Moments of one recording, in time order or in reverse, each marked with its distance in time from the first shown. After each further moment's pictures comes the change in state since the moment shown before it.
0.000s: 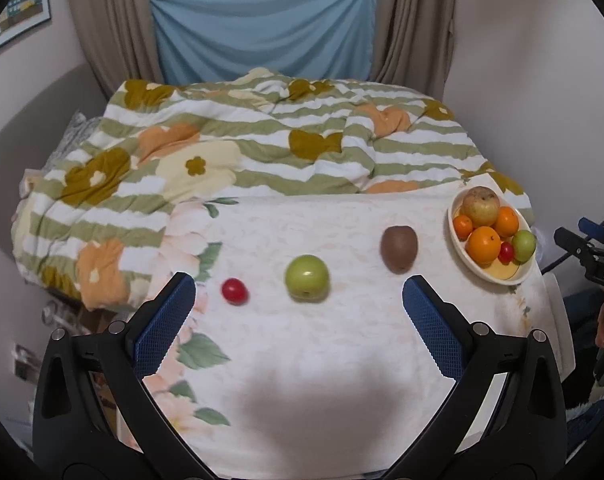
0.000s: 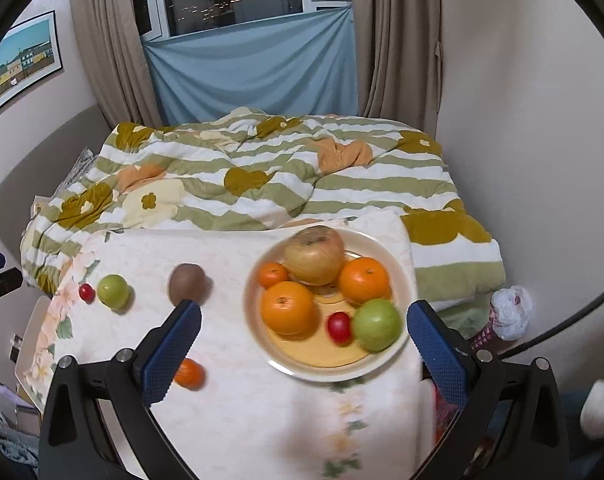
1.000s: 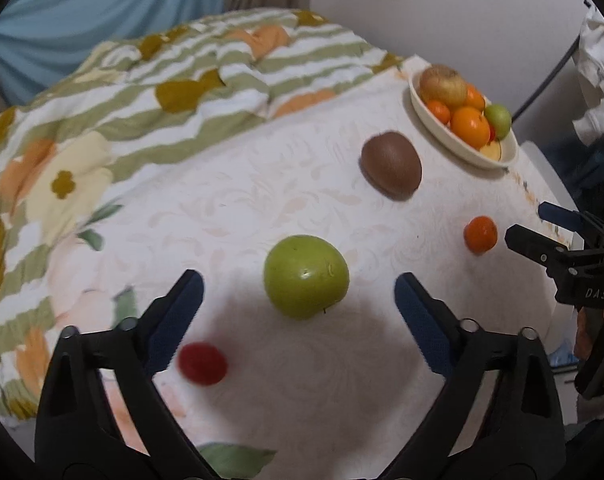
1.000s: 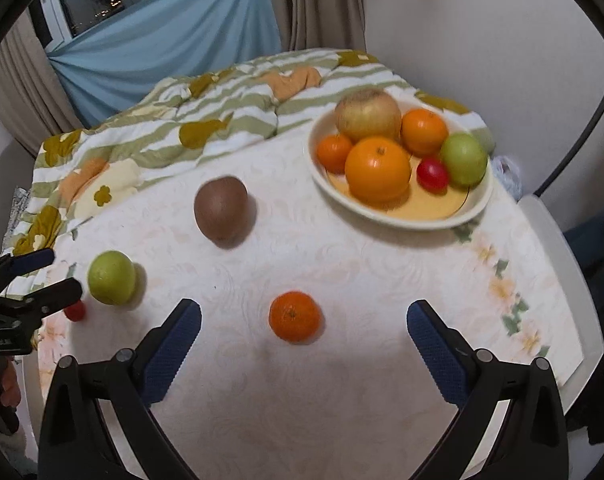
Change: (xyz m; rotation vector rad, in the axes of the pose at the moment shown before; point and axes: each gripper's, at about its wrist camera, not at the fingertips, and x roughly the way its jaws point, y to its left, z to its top) left arm 0.165 0.012 -0.001 0.417 0.244 -0.409; right arm 0.074 0.117 -0.073 0.343 0.171 -0.211
